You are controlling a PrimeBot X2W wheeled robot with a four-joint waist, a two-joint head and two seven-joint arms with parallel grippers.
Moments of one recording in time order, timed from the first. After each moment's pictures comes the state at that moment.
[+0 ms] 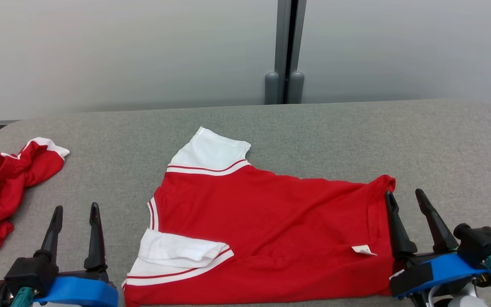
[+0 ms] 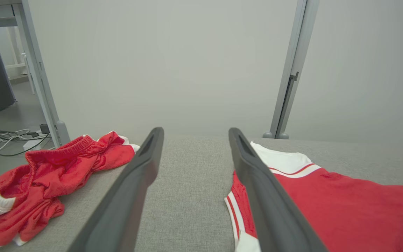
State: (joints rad) left arm 0.00 0.24 -0.08 0.18 -0.32 -0.01 -0.26; right arm -0.05 -0.05 -0.01 0.12 0.25 0.13 -0.14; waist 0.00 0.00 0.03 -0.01
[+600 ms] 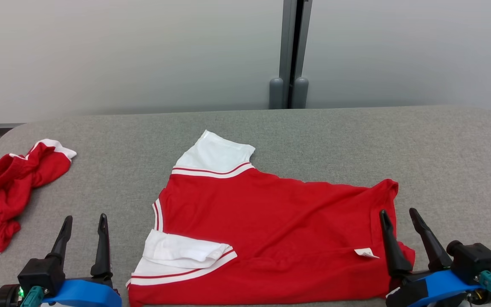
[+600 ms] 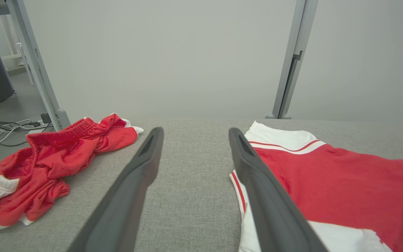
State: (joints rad) left arm -0.03 0.24 -0.09 0.30 -0.29 -0.04 -0.26; right arm 0.00 -0.05 0.02 0.14 0.24 0.13 -0.16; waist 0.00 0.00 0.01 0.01
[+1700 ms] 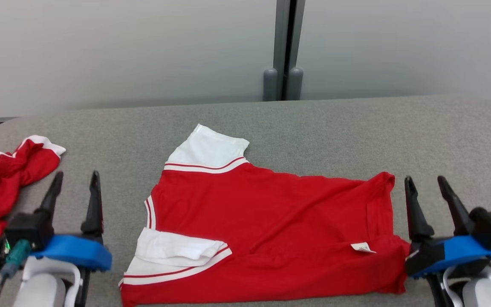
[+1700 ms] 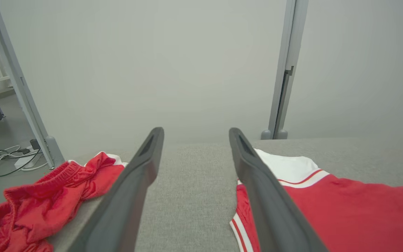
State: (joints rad) left arm -0.15 0.28 -0.11 0.31 -0.30 -0.05 -0.22; right arm -0.09 -0.05 -0.10 0.15 0.16 0.13 -0.11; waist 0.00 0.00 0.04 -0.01
